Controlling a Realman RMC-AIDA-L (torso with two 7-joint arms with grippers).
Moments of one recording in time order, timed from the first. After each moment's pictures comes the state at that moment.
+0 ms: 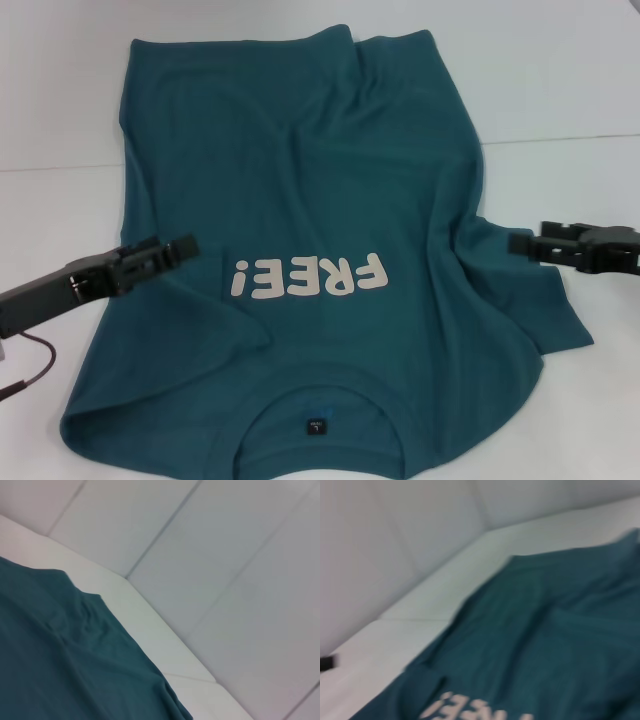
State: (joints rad) left arm -0.46 -2.15 0.57 0.74 1.88 1.45 -1.82; right arm 0.45 2.03 -0.60 -0.78 -2.01 -1.37 1.80
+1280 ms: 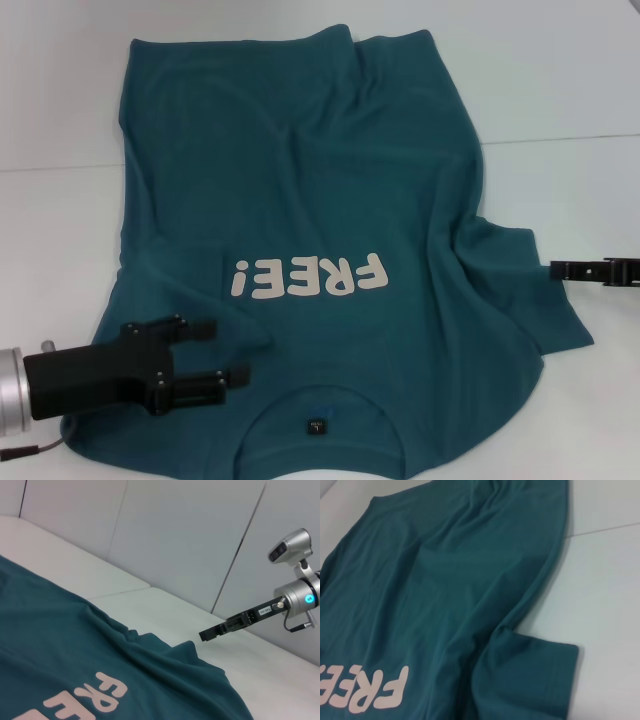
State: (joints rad) left arm -0.46 -2.15 0.64 0.75 2.07 1.60 -1.47; right arm 0.49 2.02 -0.61 -0.82 -2.32 -1.20 2.12
